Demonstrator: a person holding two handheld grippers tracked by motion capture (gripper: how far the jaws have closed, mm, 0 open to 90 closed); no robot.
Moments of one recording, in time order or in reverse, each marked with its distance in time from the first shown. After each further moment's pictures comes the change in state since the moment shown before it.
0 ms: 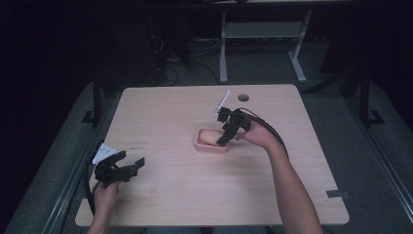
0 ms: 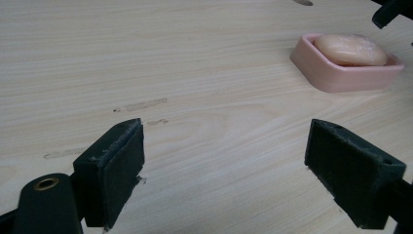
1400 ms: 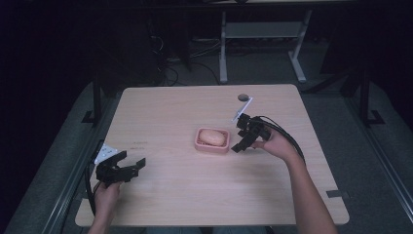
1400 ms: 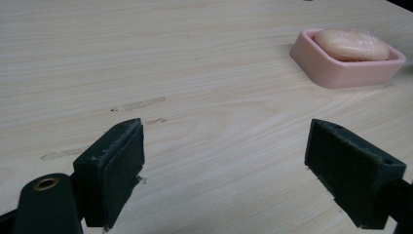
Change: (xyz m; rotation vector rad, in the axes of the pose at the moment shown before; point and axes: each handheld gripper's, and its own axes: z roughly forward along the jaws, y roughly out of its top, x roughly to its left) left arm -0.003 0.000 0.002 0.007 0.000 0.015; right arm 0.009 -0.059 -0.021 -0.056 -0.015 0.064
